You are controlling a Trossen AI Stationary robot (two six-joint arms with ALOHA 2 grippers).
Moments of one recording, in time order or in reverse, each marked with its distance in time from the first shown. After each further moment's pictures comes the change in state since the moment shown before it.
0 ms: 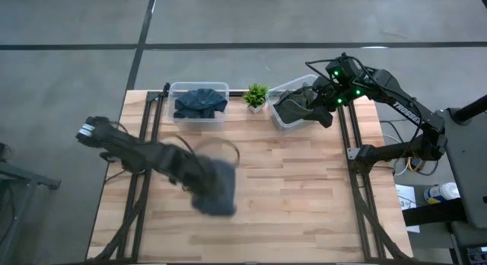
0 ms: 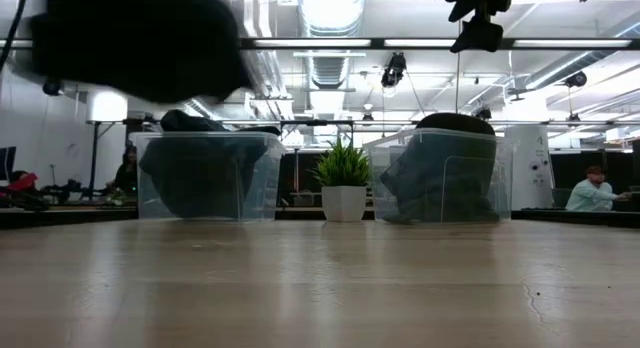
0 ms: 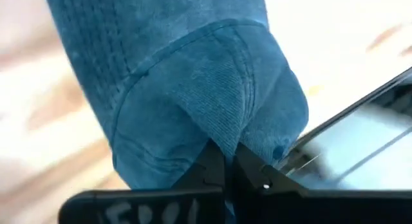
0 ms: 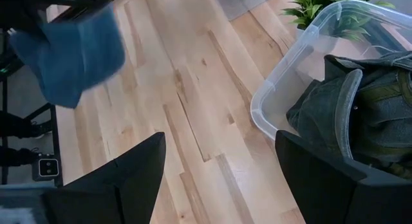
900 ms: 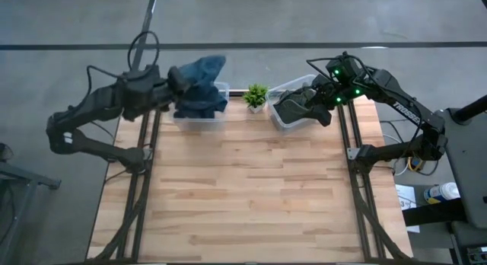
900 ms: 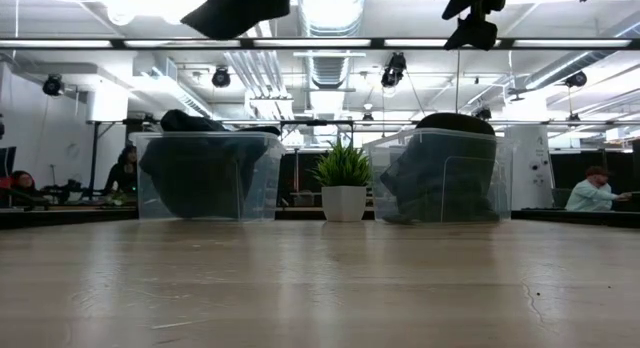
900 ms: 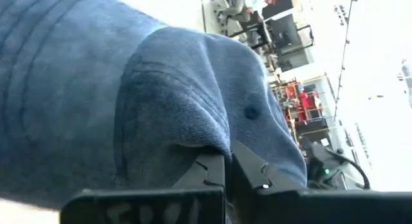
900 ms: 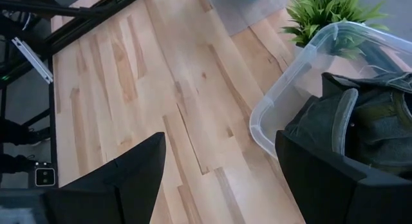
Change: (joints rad) left arm 0.531 -0.395 0.121 0.328 -0.619 0.202; right arm 0.002 0.000 0.000 0.053 0.000 0.000
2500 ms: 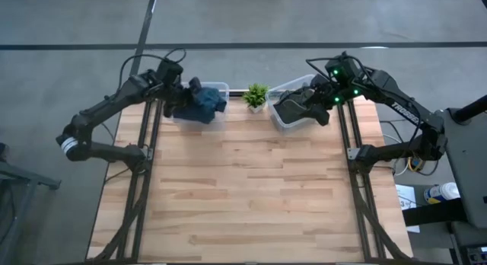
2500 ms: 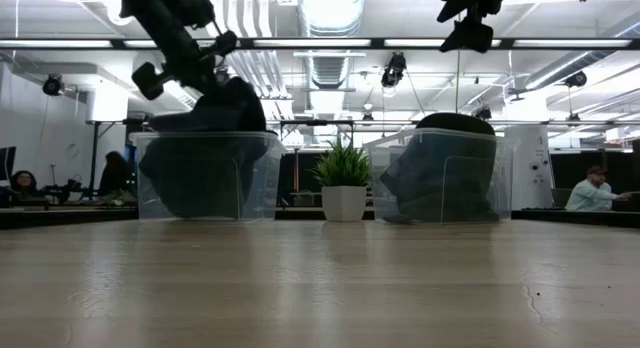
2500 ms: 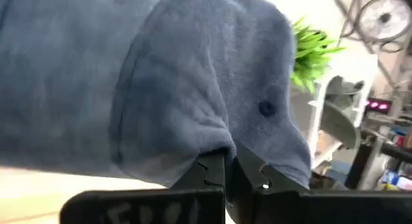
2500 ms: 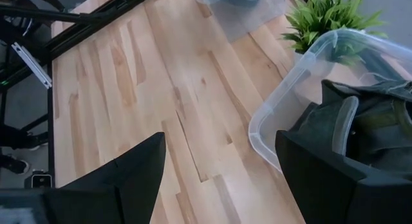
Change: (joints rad) left arm 0.617 0.129 -0.349 -0.104 0.827 0.121; right arm 0.000 0.000 -0.021 0.048 0.000 0.008
